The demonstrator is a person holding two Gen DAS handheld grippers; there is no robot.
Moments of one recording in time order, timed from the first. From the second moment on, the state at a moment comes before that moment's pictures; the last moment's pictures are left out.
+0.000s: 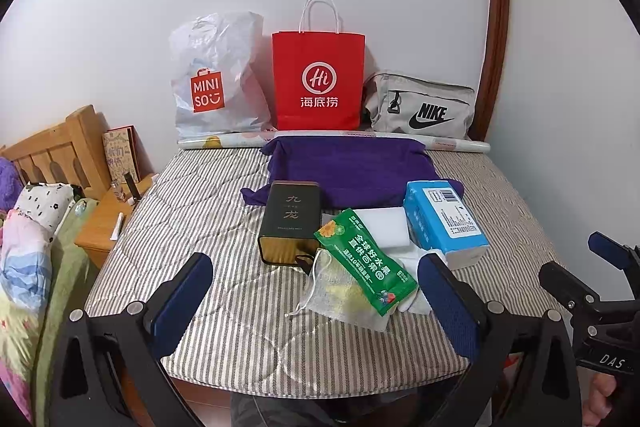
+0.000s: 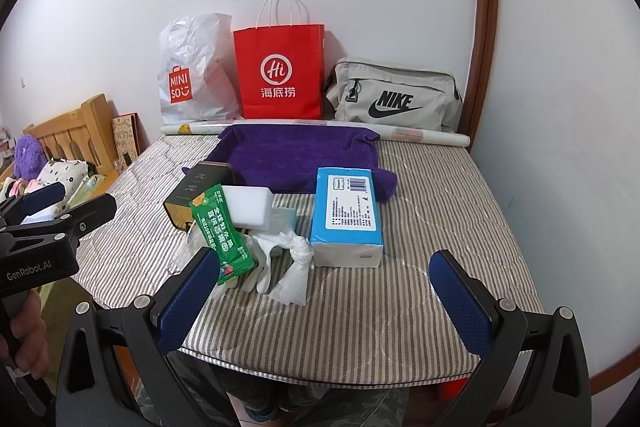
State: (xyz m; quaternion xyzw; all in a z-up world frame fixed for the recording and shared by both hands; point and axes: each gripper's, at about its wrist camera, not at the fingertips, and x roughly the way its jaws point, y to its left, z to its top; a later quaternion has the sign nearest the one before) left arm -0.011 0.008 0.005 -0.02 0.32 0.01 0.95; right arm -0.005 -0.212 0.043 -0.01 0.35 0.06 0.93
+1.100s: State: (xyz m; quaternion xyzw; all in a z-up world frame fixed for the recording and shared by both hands) left arm 0.096 -0.016 -0.098 -0.09 0.42 -0.04 0.90; right arm 0.058 -0.241 -0.056 0.00 0.43 0.06 0.90
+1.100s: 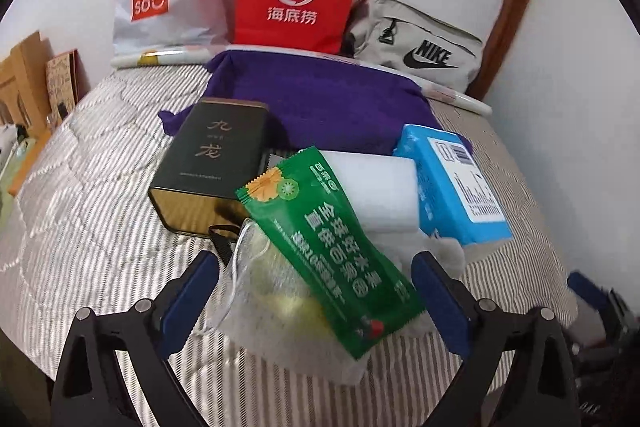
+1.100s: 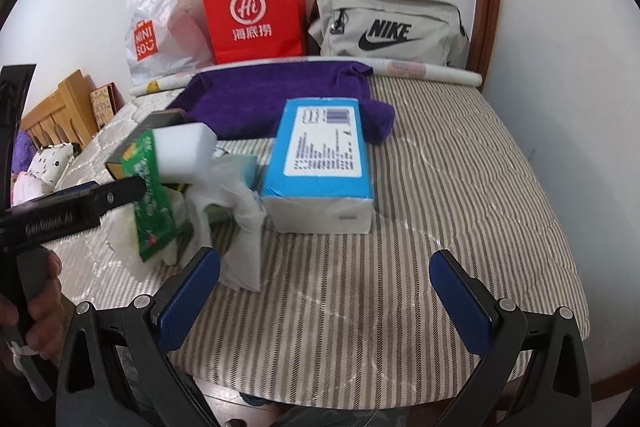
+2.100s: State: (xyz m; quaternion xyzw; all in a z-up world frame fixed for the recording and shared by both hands) left arm 0.113 0.069 -0.123 -0.13 0.44 -0.05 0.89; right arm 0.087 -0.212 -0.088 -0.02 0.46 0.07 0.88
